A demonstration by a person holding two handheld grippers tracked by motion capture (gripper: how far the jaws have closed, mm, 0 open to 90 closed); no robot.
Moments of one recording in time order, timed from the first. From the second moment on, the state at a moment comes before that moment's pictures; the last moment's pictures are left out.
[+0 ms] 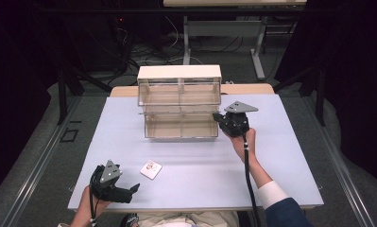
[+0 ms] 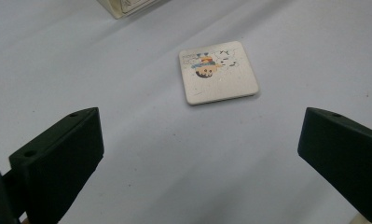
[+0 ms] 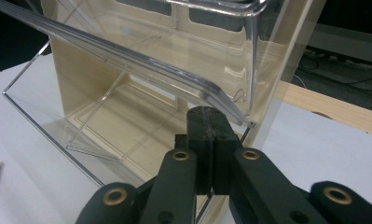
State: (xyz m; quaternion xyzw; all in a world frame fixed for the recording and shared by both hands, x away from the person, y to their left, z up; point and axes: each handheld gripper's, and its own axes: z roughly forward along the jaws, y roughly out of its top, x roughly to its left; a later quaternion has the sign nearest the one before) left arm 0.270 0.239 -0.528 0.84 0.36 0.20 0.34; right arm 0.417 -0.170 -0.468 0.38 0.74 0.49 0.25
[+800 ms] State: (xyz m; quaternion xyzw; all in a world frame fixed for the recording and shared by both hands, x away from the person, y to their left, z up) left arm 0.270 0.237 -0.528 0.84 0.36 0.20 0.34; right arm 0.418 -0.171 -0.469 0.39 0.74 0.49 0.25
